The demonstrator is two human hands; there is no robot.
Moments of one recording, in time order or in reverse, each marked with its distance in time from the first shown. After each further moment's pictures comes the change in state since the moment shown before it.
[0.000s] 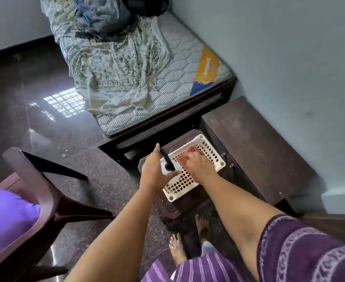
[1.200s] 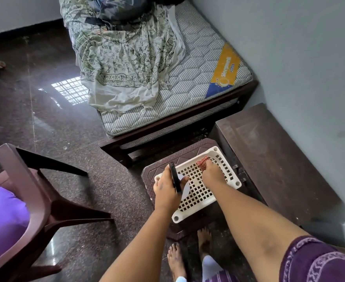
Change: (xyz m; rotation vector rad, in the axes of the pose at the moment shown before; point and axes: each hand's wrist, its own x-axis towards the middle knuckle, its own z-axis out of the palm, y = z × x) left_hand 0.037 -0.027 0.063 -0.285 0.098 -0.208; right_hand 0.076 0.024 0.030 0.361 -0.078 0.497
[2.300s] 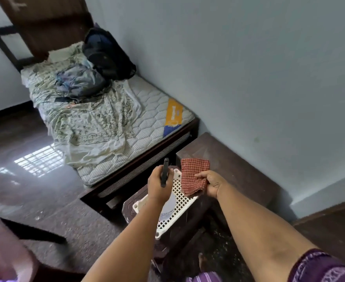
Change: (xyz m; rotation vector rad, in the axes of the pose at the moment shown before) left_hand -0.057 0.143 -0.035 -0.225 -0.010 0.365; right_hand -0.141 0.044 -0.157 1.654 -0.258 0.260
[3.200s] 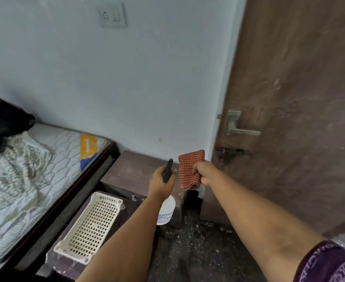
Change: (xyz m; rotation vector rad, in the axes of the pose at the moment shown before) left_hand -0.190 0.147 0.207 0.049 -0.574 0.226; right_hand -0.241 -0.026 -0.251 0.137 0.520 -0.369
